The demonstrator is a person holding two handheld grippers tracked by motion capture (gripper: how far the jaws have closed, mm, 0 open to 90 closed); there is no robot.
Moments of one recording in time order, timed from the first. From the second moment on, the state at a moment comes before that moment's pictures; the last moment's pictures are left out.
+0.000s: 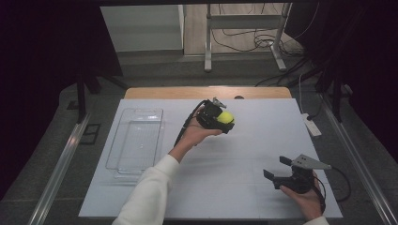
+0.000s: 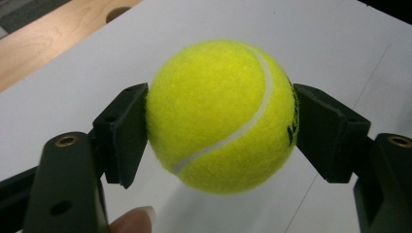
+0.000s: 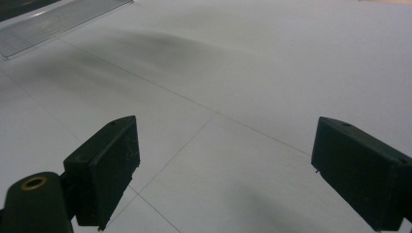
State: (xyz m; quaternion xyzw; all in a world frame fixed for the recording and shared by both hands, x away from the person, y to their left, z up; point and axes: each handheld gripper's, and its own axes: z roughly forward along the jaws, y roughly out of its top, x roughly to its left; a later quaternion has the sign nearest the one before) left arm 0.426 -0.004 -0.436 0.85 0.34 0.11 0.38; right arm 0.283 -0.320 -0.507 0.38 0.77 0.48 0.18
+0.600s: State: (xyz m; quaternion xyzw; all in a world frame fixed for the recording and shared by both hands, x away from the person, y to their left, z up) left arm 0.418 0.003 -0.424 0.85 0.33 0.12 0.40; right arm 0.283 -0.320 -0.507 0.38 0.77 0.47 0.18
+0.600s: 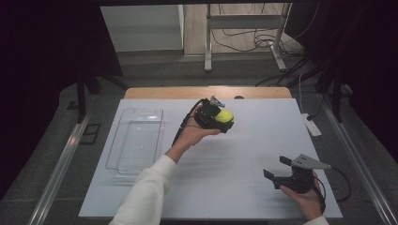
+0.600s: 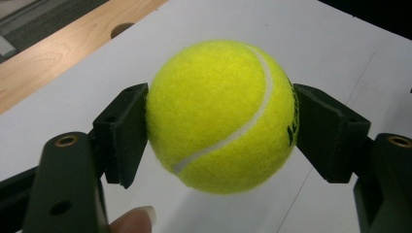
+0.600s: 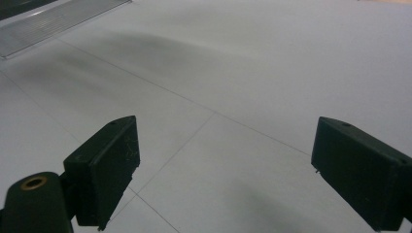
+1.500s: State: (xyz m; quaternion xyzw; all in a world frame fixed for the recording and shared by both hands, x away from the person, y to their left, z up) left arm 0.411 0.020 -0.408 0.83 0.34 0.15 0.42; right arm 0.283 -0.321 -0.506 0.38 0.77 0.48 0.18
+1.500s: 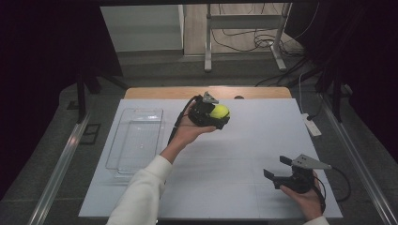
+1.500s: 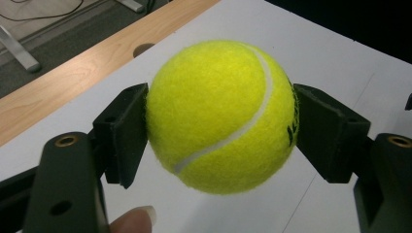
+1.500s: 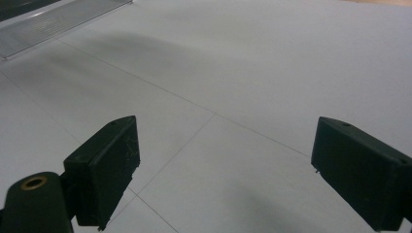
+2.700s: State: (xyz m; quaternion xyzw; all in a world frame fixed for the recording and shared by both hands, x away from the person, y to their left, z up) left arm 0.398 0.053 -0.398 0.81 0.35 0.17 0.44; right arm 0.284 -0.321 -0.507 0.38 0.77 0.47 0.19
